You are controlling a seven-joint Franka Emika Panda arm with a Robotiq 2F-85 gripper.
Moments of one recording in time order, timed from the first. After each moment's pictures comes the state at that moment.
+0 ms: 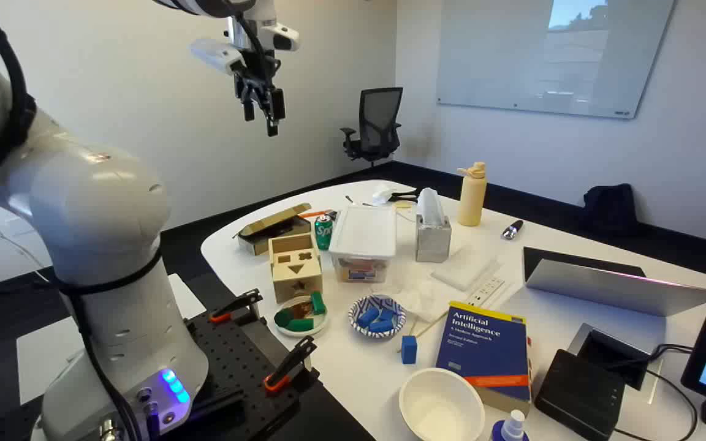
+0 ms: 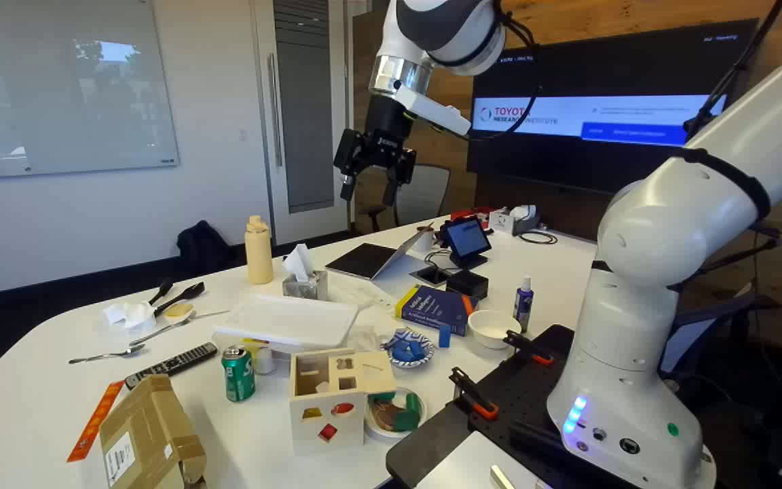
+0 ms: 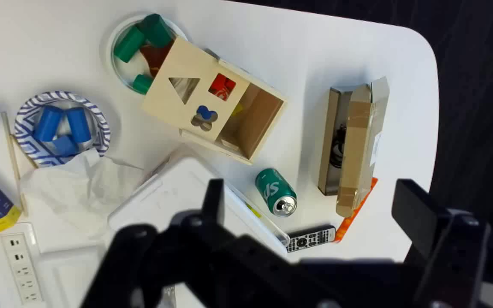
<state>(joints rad) 0.22 -0.62 0.16 -2.58 0.35 2.12 0.18</state>
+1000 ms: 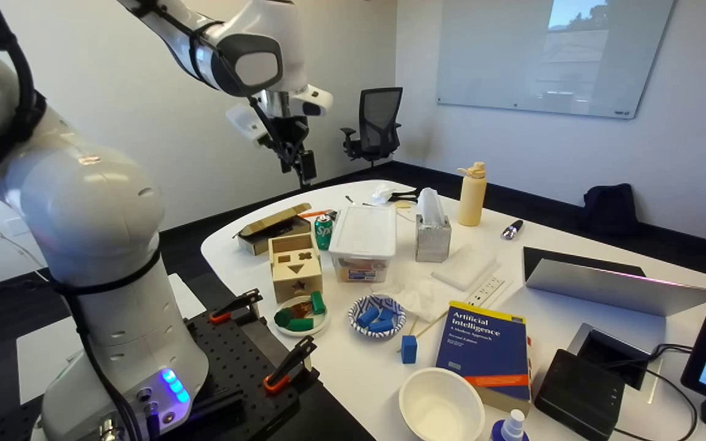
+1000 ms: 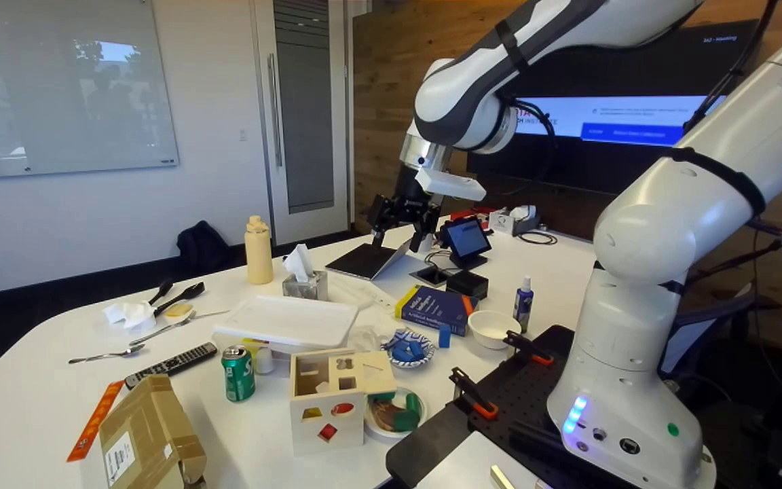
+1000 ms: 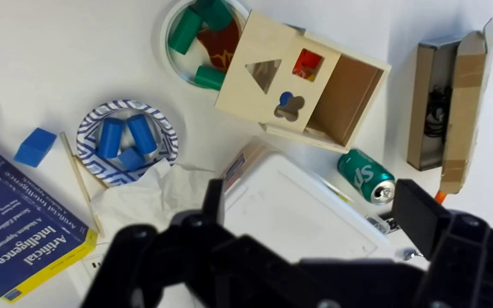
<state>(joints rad) 0.14 -0.54 0.10 -2.83 0.33 2.49 0.14</state>
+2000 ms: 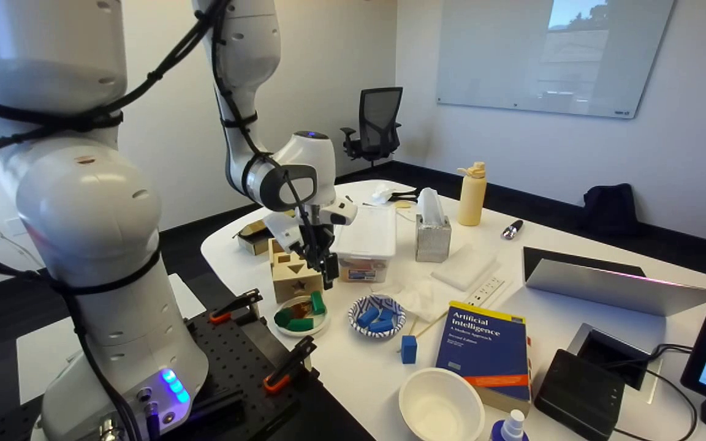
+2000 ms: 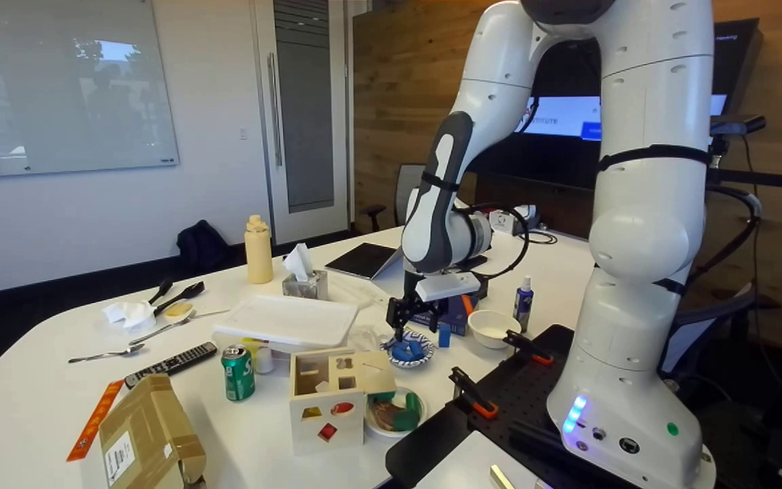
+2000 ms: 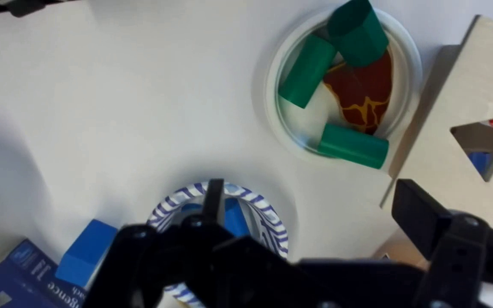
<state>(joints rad) 0.09 0.22 0.03 -2.81 0.17 3.05 0.18</state>
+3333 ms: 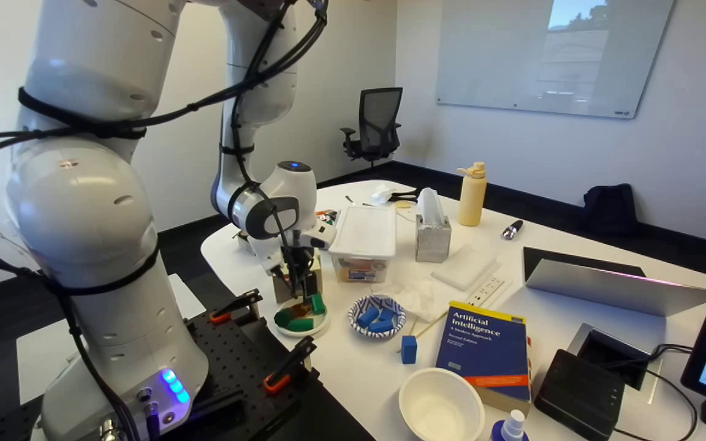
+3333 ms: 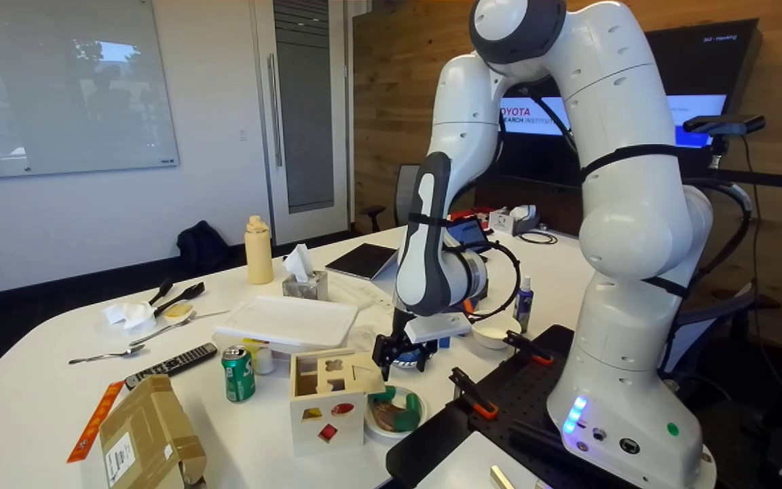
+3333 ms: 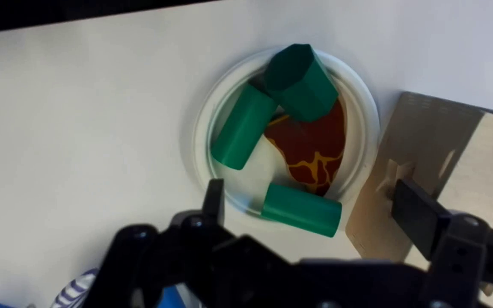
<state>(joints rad) -0.03 0.48 0.26 -2.77 0.19 3.29 0.23</state>
